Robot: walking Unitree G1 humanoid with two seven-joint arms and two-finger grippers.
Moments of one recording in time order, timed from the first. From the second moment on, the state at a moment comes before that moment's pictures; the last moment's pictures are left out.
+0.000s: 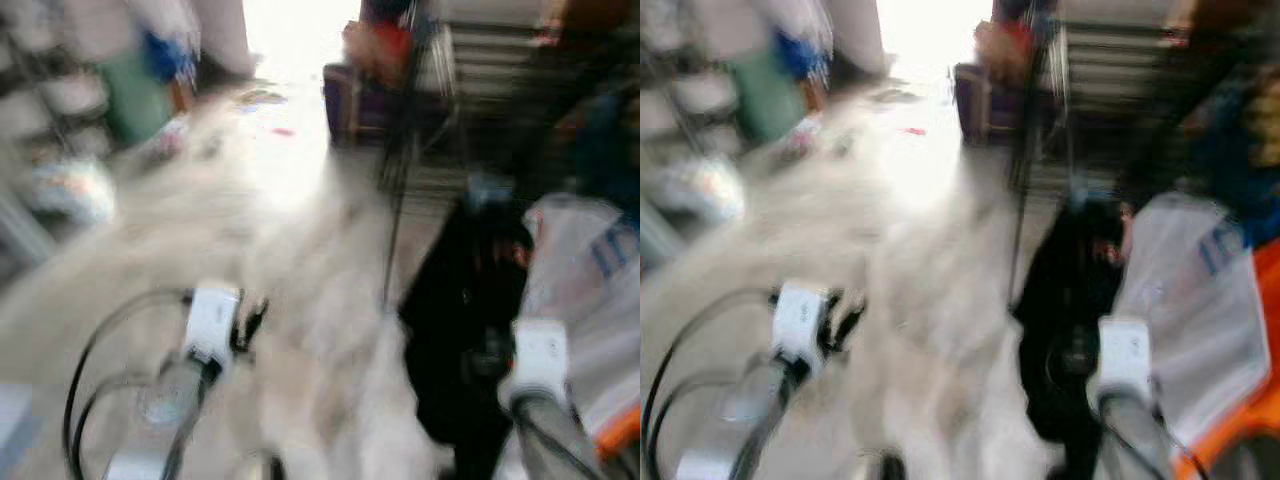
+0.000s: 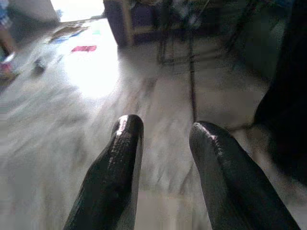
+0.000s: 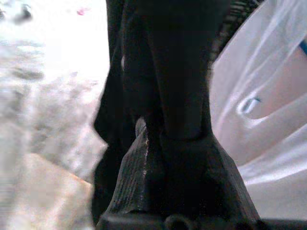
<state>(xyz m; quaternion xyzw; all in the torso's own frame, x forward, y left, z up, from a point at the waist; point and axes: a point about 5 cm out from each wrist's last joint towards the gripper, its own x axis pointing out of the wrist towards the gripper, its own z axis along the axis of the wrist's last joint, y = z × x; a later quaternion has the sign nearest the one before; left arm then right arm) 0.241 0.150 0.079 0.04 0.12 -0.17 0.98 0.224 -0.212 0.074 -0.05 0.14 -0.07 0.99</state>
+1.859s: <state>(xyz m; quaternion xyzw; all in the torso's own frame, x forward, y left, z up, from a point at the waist) 0.251 0.139 0.097 0.03 0.08 -0.19 0.98 0.235 -0.205 0.077 -0.05 0.13 -0.06 0.99</state>
